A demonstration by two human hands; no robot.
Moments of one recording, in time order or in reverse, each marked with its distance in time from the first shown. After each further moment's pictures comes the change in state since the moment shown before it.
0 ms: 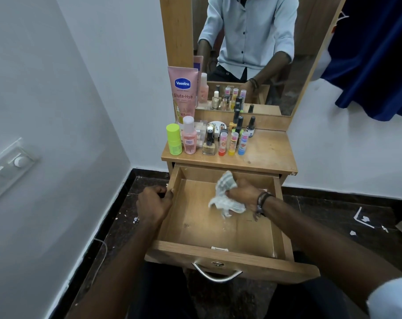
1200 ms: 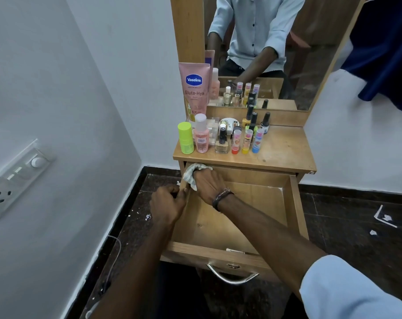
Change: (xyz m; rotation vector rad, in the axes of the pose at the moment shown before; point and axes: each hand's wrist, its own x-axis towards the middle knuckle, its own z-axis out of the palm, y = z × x) left_hand -0.001 0.004 -0.001 0.058 0.016 0.006; right_hand 0.041 -0.067 0.097 -0.758 0.354 -0.618
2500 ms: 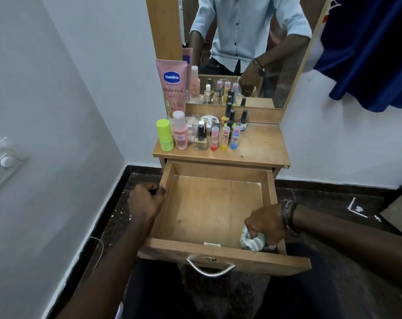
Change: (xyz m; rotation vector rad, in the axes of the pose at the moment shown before) left_hand 0.000 -0.002 0.002 -0.048 0.007 -0.009; right_hand -0.137 0.097 -0.104 -0.167 -1.102 -0.268
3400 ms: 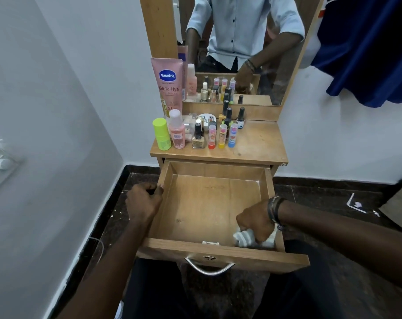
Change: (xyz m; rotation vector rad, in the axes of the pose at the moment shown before) left_hand -0.002 0.004 0.000 0.013 0.003 0.011; right_hand 0.014 -0.010 -0.009 0.002 -0.063 0.102
